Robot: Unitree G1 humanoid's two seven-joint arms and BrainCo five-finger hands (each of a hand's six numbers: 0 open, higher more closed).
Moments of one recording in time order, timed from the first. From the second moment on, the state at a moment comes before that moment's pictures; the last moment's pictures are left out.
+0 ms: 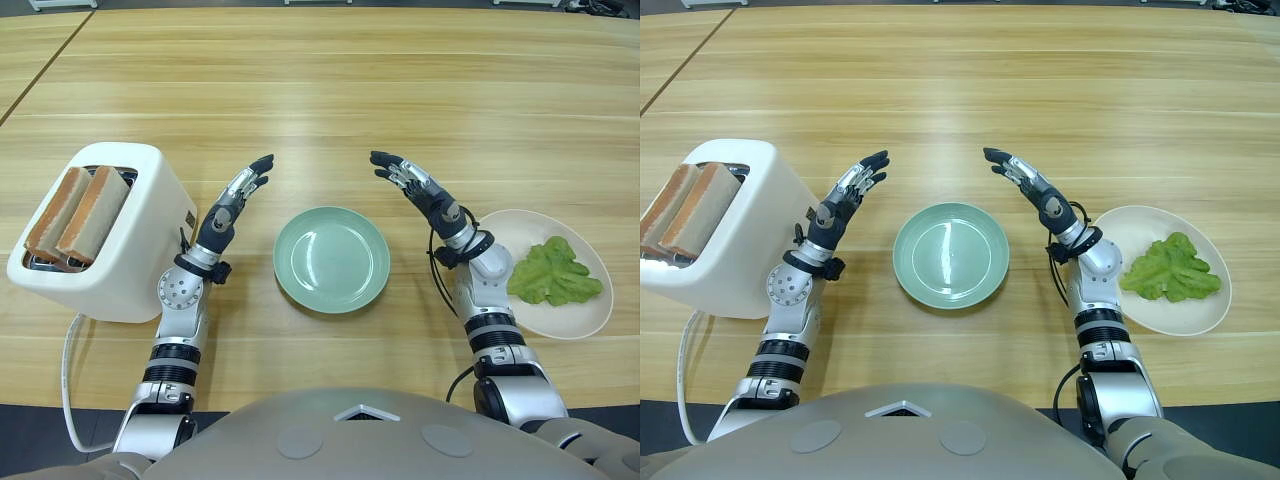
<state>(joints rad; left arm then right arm) -0.02 0.20 0.00 0.27 -0.15 -0.67 -0.48 -0.21 -0.26 -0.03 0.49 0.30 -0.78 0.80</state>
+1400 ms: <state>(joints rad) 0.52 0.57 0.69 -0.49 0.39 -0.06 -0.20 -0.20 -0.25 -0.02 0.50 0.27 -0.78 0.75</state>
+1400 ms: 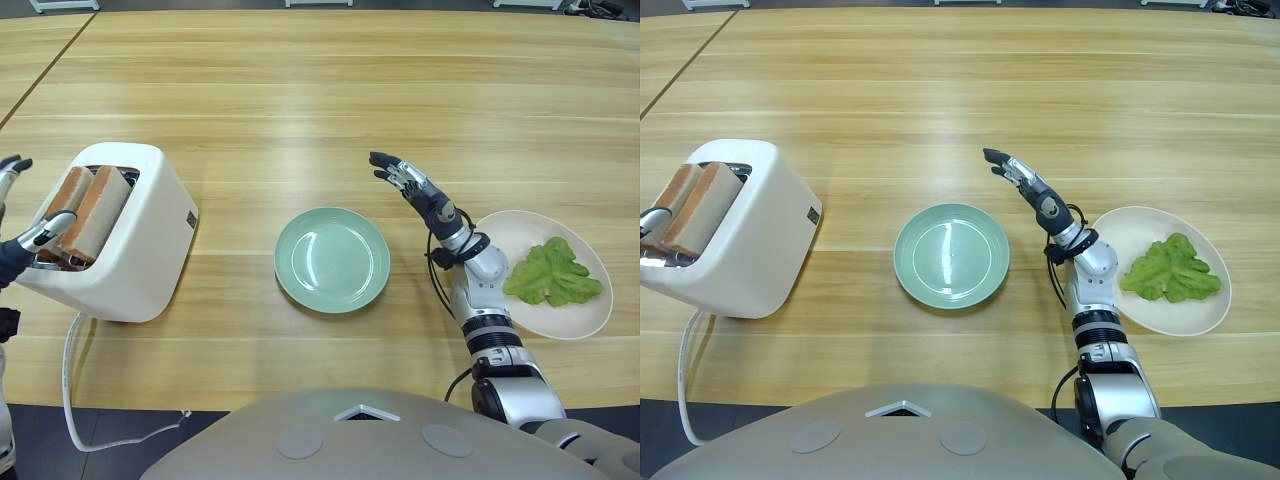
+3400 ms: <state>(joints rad) 0.52 0.57 0.68 -0.35 0.36 -0.10 -0.18 -0.16 -0.29 -0.05 0.45 0.27 -0.78 0.72</state>
